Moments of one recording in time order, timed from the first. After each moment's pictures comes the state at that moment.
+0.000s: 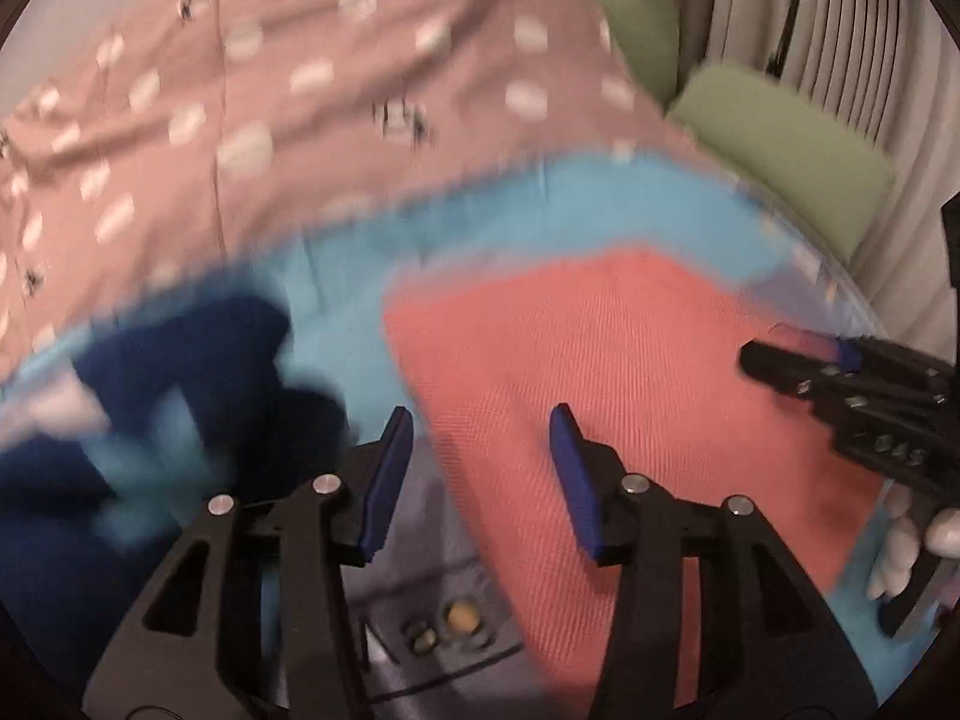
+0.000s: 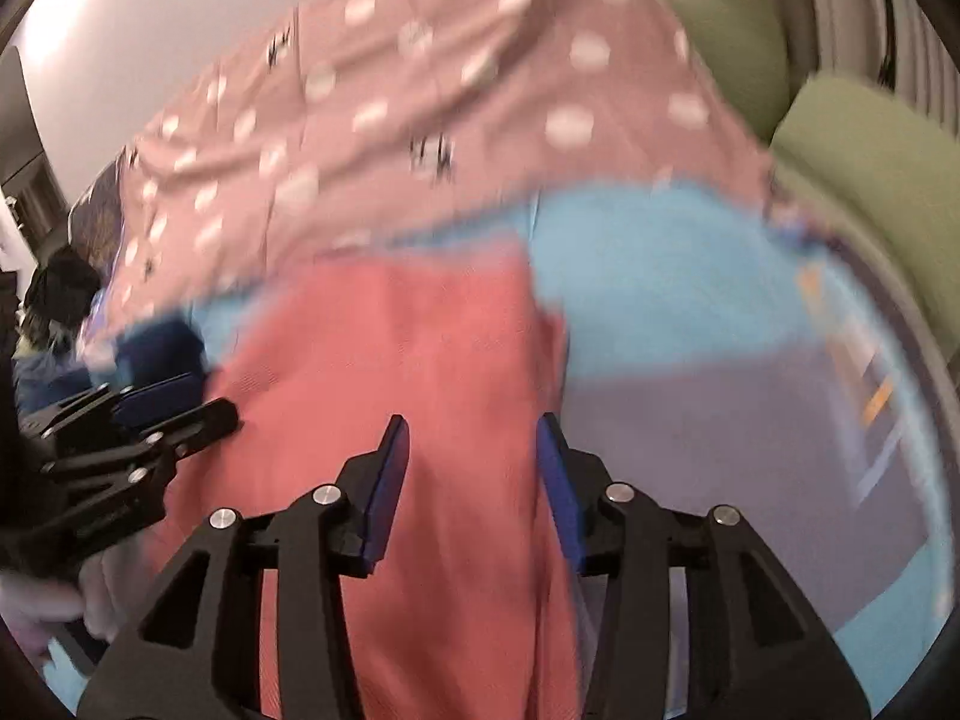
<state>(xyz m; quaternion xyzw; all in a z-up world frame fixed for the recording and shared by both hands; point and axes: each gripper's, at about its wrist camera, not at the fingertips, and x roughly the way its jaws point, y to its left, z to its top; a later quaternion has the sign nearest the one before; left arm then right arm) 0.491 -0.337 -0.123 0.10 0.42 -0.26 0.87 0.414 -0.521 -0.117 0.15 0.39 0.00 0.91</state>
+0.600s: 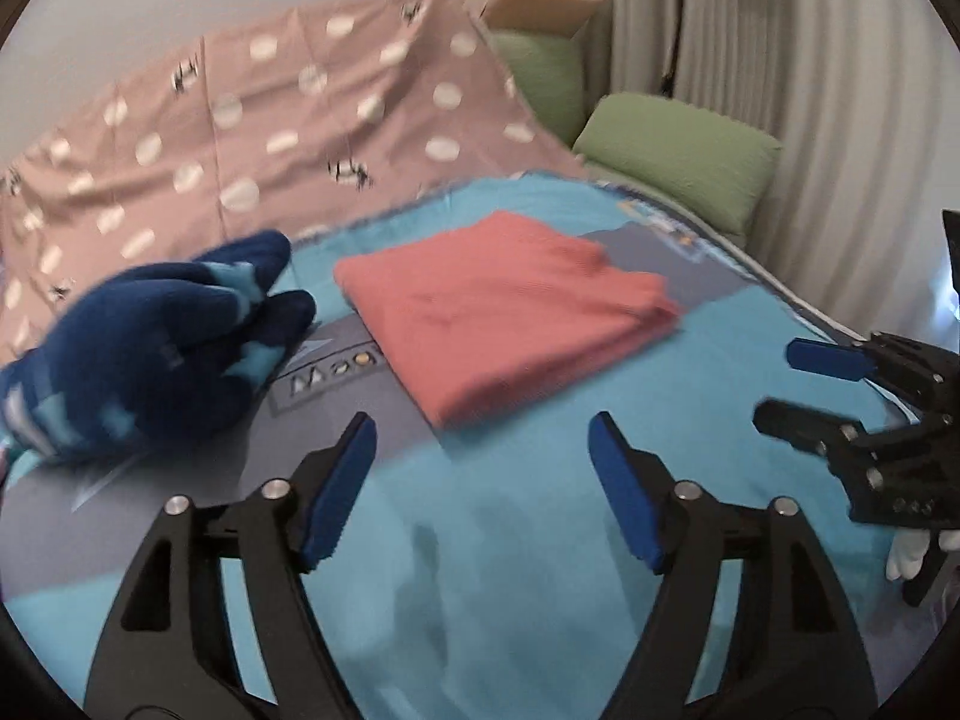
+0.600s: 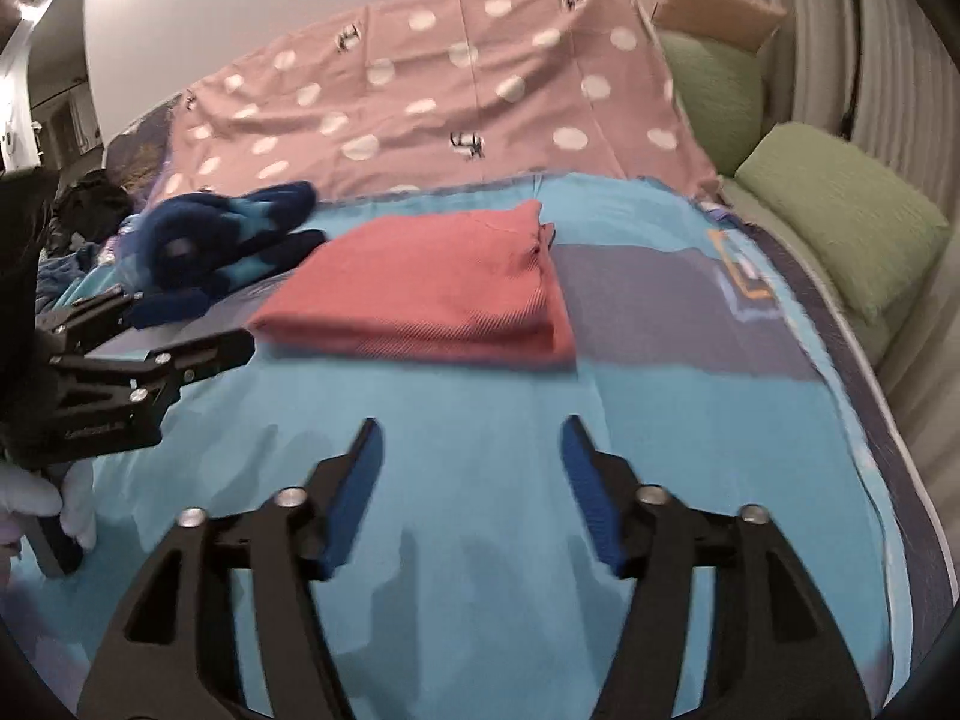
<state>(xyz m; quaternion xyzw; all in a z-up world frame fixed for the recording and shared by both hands) 0.287 -0.284 -0.068 0.11 0.32 -0.31 0.89 0.189 -0.455 -0.068 0.06 0.34 -0.02 0.94</state>
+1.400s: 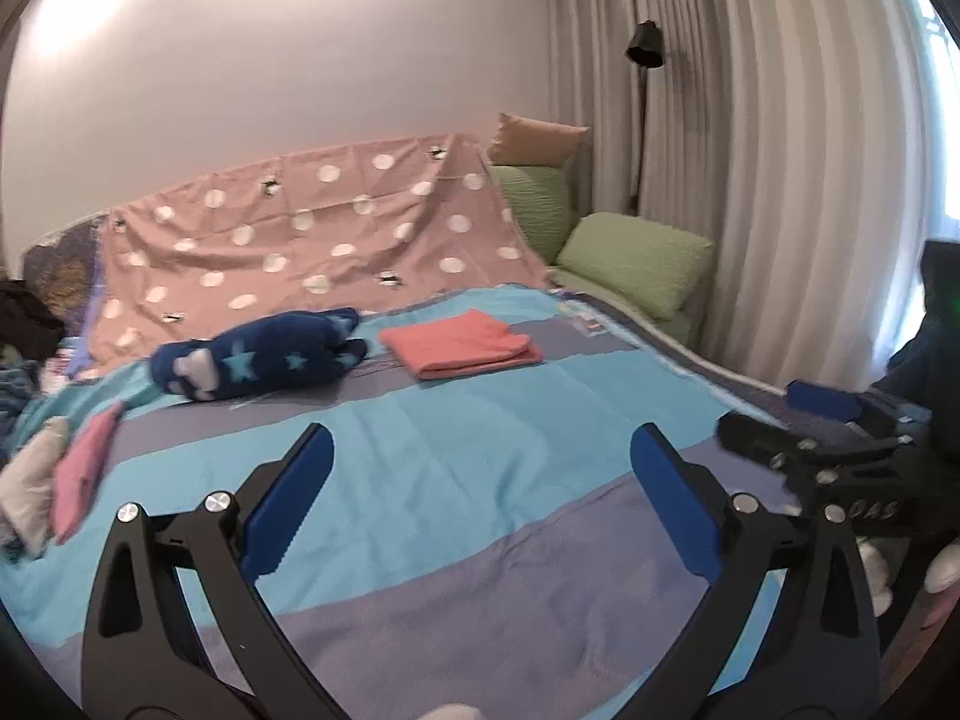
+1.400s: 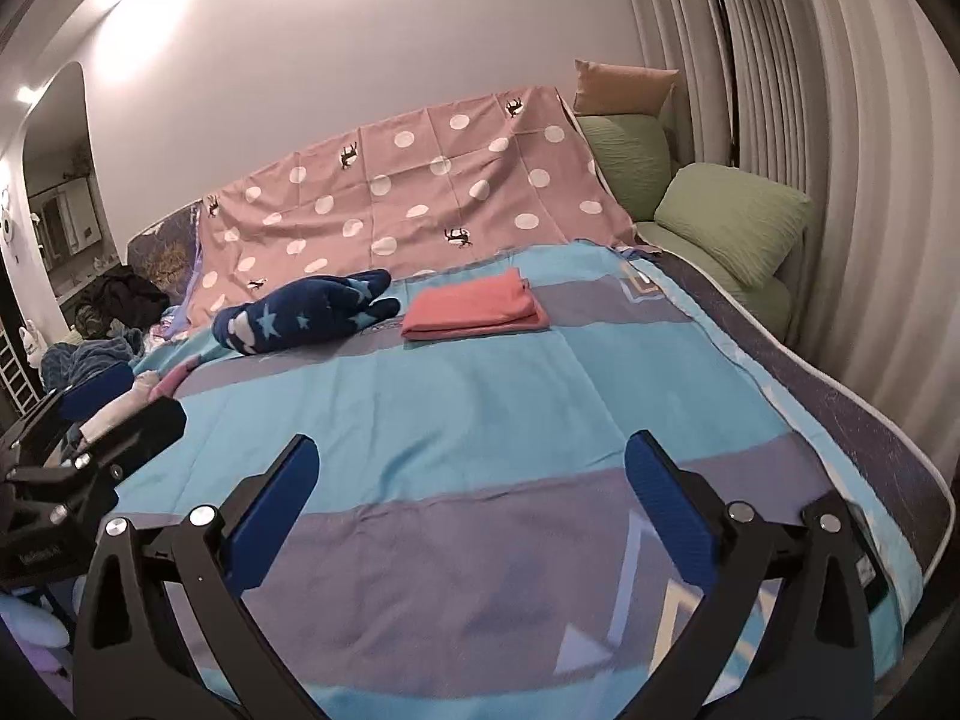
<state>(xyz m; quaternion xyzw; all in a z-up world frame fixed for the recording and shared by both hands) 0.007 -0.177 0.054 0.07 0.21 -0.27 0.94 -0.034 -0.367 0.038 0.12 0.26 -0.08 0.96</state>
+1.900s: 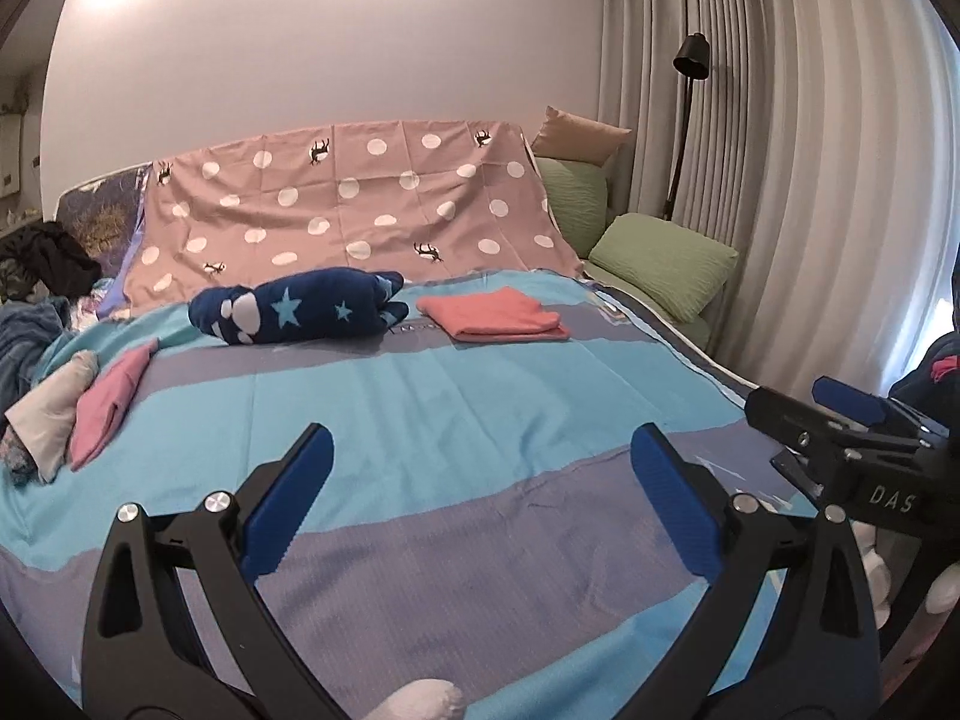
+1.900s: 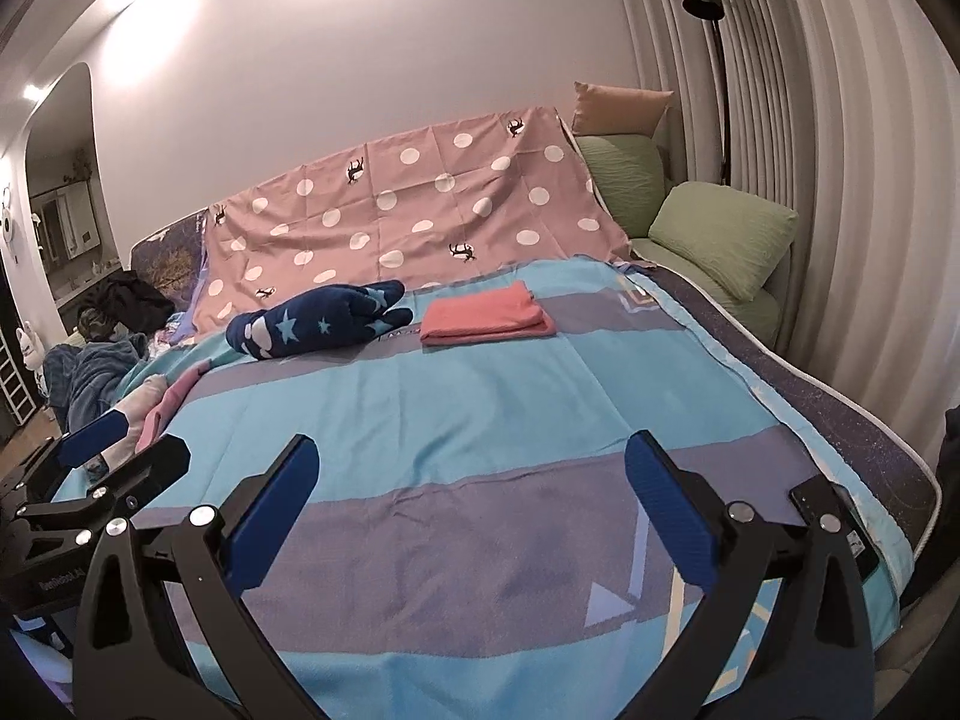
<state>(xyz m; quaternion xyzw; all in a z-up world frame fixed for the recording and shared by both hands) -0.020 -0.133 0.049 0.02 0.24 -0.24 0.94 -0.066 -0.330 0.047 0.10 0.24 -0.10 0.96</state>
